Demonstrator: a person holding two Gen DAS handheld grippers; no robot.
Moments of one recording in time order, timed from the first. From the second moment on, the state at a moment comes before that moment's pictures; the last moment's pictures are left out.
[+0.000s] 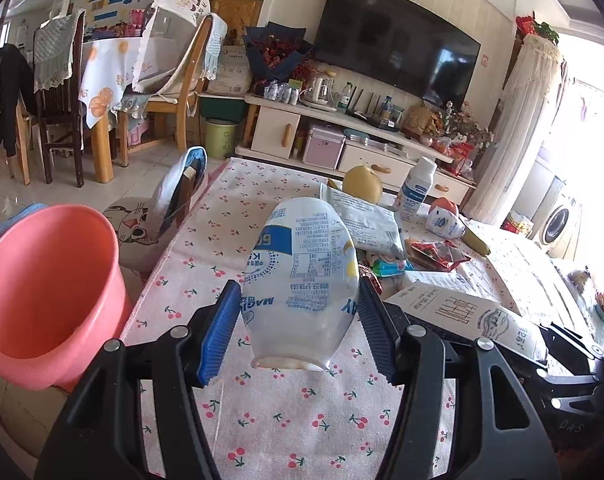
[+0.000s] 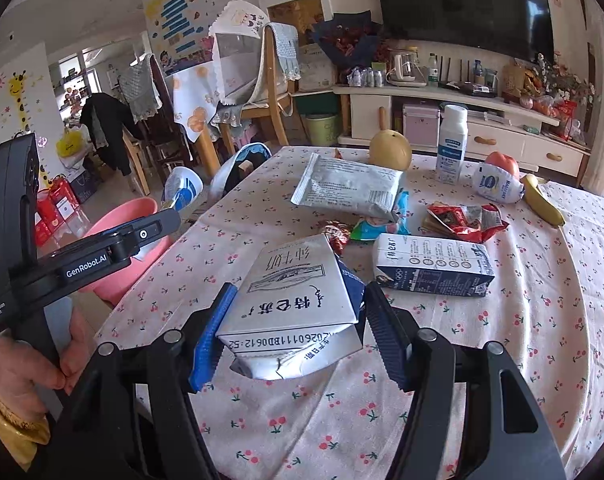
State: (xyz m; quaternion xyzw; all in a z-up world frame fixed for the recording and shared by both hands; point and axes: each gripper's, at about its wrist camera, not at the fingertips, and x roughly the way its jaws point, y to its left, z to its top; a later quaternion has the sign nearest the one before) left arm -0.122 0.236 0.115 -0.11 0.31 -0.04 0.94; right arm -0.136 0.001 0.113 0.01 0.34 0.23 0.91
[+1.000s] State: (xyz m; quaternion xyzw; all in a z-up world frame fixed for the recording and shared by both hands) left arm -0.125 0.427 0.123 -0.22 0.27 0.19 0.92; right arm -0.082 0.203 0.132 -0.01 0.33 0.38 0.87
